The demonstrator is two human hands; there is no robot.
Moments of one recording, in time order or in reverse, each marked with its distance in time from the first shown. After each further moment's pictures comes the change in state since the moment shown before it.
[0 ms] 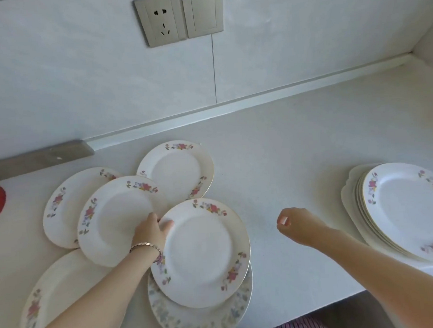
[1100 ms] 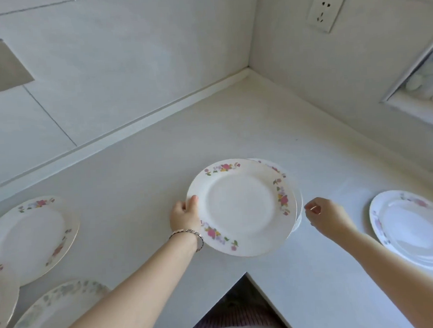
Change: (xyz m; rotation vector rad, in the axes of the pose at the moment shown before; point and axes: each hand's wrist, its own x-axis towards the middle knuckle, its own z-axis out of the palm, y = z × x) left_hand -0.162 0.320 0.148 -0.816 -0.117 0.162; right_hand -0.115 0.305 -0.061 0.543 0.538 0.484
